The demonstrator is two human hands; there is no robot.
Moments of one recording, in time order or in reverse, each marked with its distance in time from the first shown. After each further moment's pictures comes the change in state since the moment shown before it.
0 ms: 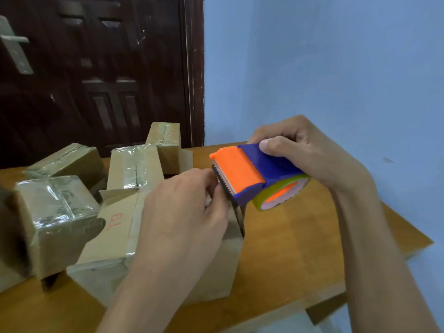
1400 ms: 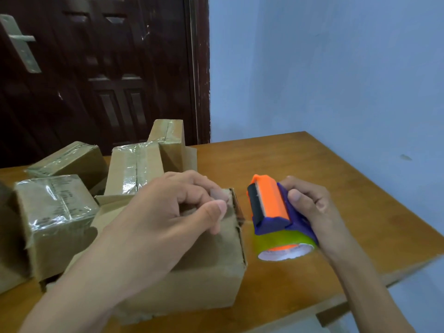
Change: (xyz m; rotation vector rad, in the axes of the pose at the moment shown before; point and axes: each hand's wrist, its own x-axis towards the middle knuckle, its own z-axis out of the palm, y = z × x) left_hand 0.008 -0.029 -0.024 -0.235 -0.305 0.079; right_hand -0.066 0.075 0.061 0.421 0.284 0.048
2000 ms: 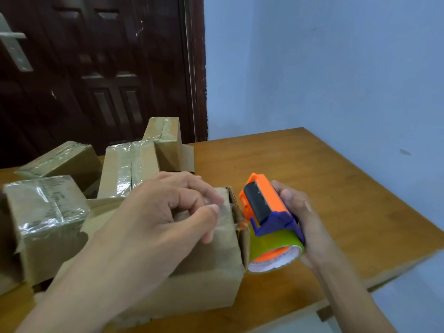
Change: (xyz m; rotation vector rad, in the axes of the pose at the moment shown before) left_hand -0.001 -0.001 0.005 0.000 0.051 -0.013; right_hand -0.003 0.024 0.017 0.337 0.000 0.154
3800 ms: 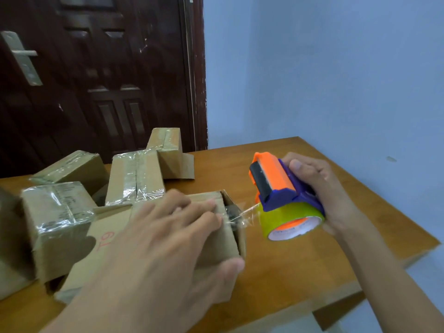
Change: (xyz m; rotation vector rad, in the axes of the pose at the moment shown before) left_hand -0.025 0.006 0.012 0.622 0.045 0.333; right_hand 0.012 -0.074 -0.011 -0.257 0.030 -0.107
